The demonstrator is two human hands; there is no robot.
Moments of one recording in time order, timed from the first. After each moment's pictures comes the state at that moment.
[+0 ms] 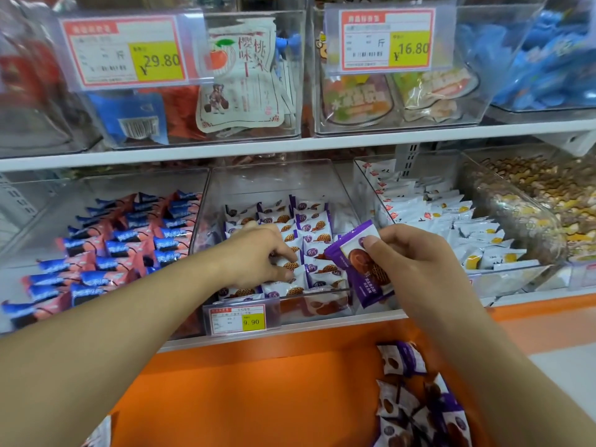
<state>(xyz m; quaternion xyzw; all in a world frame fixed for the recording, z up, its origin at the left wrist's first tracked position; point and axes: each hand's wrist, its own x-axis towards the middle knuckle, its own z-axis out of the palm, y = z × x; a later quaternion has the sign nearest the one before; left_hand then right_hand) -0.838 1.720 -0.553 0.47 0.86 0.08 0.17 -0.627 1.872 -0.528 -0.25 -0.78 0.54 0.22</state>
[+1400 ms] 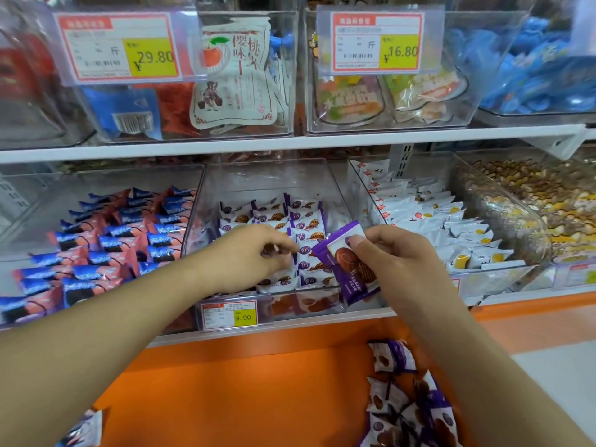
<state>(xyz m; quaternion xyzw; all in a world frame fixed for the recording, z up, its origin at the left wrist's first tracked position) -0.811 1.708 -0.538 0.44 0.85 0.22 0.16 -0.628 1.874 -0.531 -0.24 -0.76 0.57 0.20</state>
